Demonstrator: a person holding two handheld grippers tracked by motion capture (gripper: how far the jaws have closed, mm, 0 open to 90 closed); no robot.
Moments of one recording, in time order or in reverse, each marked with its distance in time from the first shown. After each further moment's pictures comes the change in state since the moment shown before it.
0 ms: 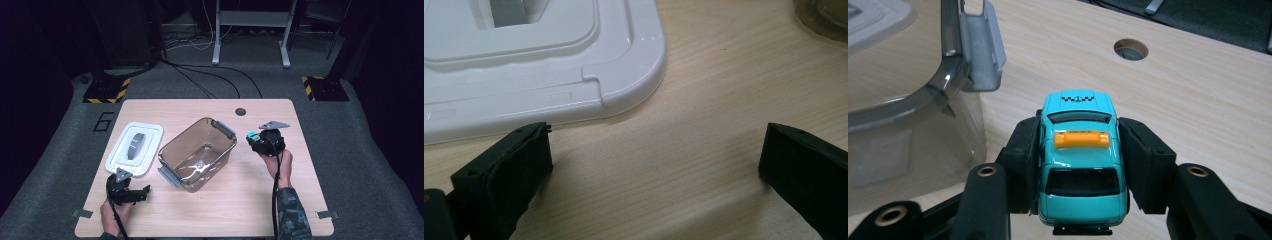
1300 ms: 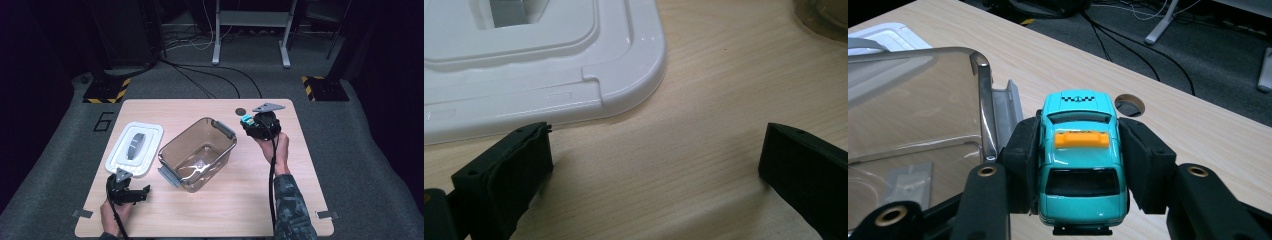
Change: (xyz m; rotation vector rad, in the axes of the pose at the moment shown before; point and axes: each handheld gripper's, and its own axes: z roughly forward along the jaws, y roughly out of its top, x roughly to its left) left arm -0.001 0.000 0.001 -0.010 0.002 -0.009; right arm 0.012 0.059 -0.014 -0.054 0.007 -0.069
